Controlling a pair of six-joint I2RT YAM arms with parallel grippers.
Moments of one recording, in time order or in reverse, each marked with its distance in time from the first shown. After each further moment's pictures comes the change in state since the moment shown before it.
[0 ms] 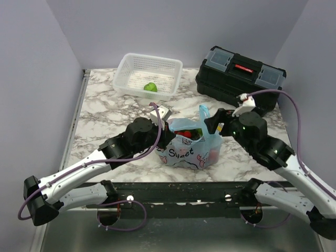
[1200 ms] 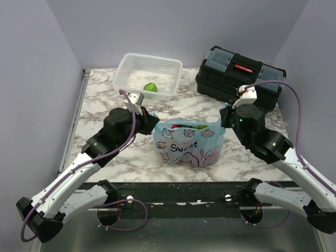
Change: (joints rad) left arm 0.222 -0.104 0.018 -0.036 0.038 -0.092; right arm 0.000 0.149 0.171 -0.044 0.177 -0.153
